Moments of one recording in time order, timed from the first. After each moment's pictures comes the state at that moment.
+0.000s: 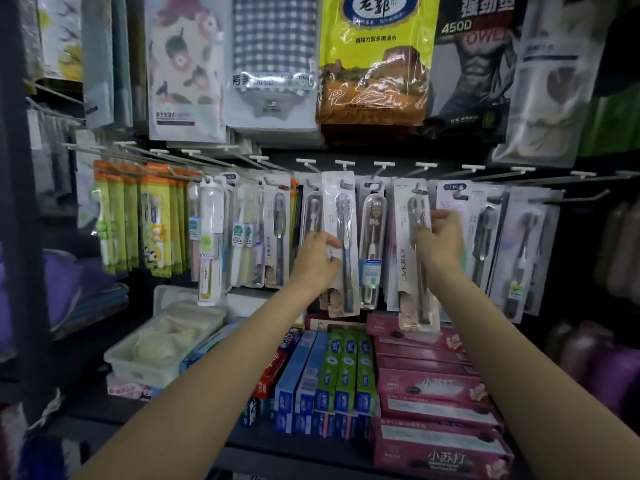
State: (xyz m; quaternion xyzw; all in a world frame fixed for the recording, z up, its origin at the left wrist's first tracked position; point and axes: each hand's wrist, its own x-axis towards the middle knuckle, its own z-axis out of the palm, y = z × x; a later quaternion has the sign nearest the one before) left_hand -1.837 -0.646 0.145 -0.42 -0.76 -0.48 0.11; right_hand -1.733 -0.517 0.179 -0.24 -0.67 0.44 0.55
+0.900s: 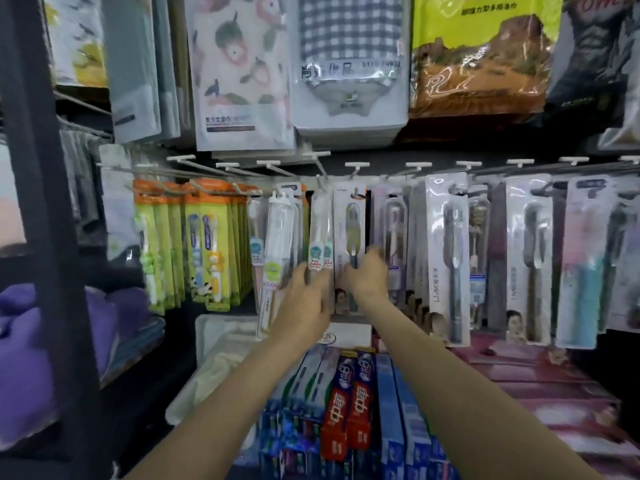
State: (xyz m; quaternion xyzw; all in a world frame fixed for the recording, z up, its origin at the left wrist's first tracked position) left_hand -1.980 -0.746 0.105 -0.45 -0.81 -0.32 0.20; right_hand -1.951 -0.628 0.133 -0.30 -0.77 0.37 0.43
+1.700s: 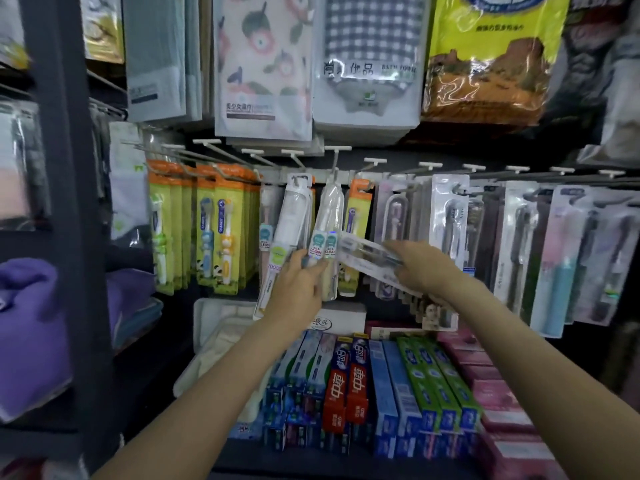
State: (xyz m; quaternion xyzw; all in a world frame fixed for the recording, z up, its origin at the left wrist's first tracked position) left_hand -1.993 -0.772 0.103 -0.48 -0.78 -0.35 0.20; right_hand -1.851 -0.644 0.177 -0.25 -0.95 -0.03 0.21
